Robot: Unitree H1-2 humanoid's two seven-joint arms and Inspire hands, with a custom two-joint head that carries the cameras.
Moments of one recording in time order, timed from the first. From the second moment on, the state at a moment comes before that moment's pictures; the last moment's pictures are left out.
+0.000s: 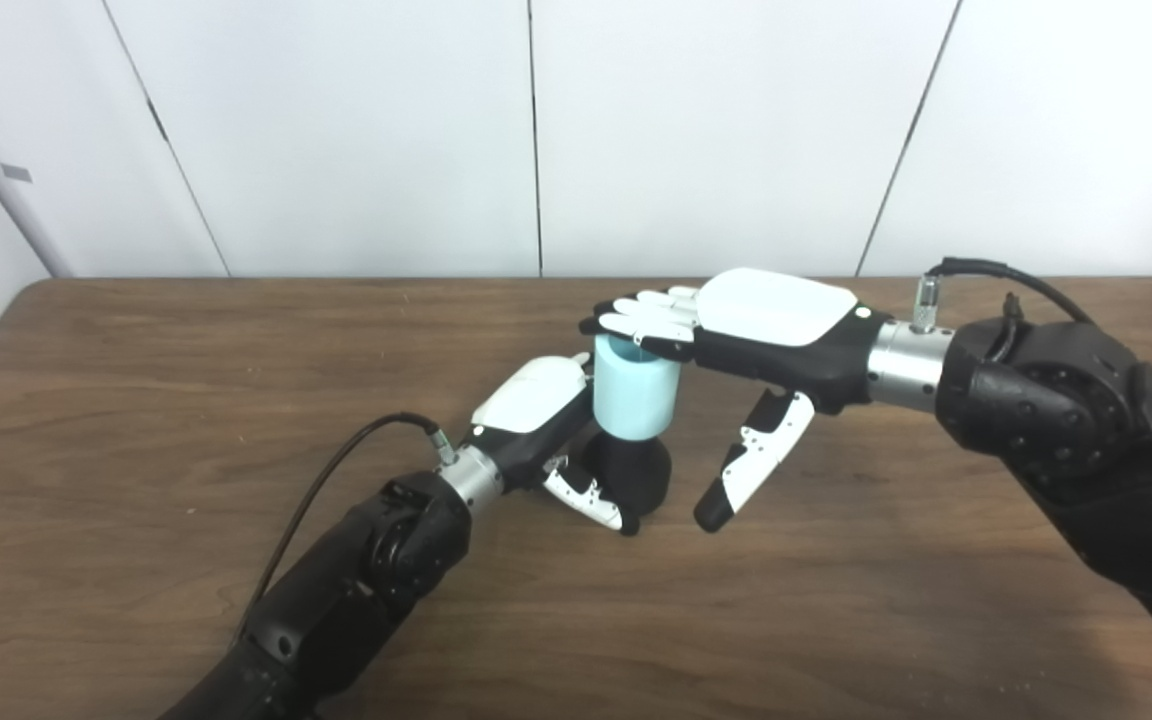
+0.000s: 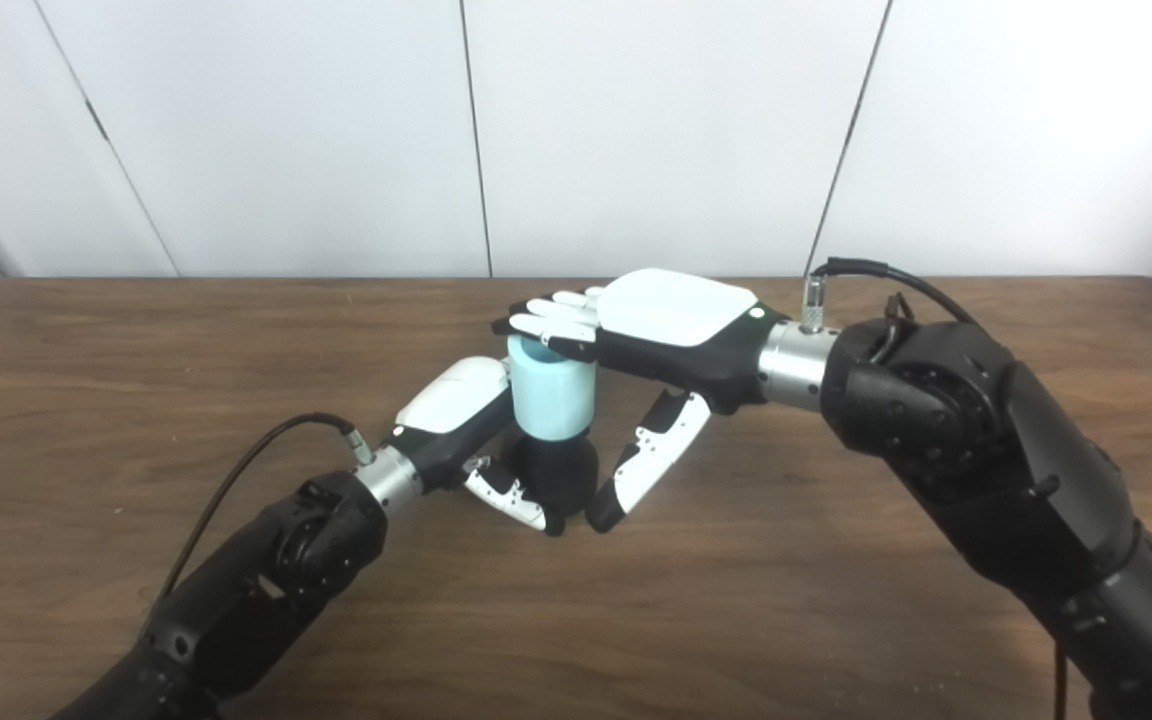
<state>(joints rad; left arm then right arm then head) -0.51 0.29 -0.59 0.23 0.58 -0.08 -0.10 -0.68 -0.57 0.43 -0.36 -0.45 0.09 0.80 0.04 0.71</state>
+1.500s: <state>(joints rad) -0.52 0.28 -0.58 0.22 0.59 -0.08 -0.15 -0.60 -0.62 0.43 -0.42 -0.46 0.07 0.76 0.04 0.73</state>
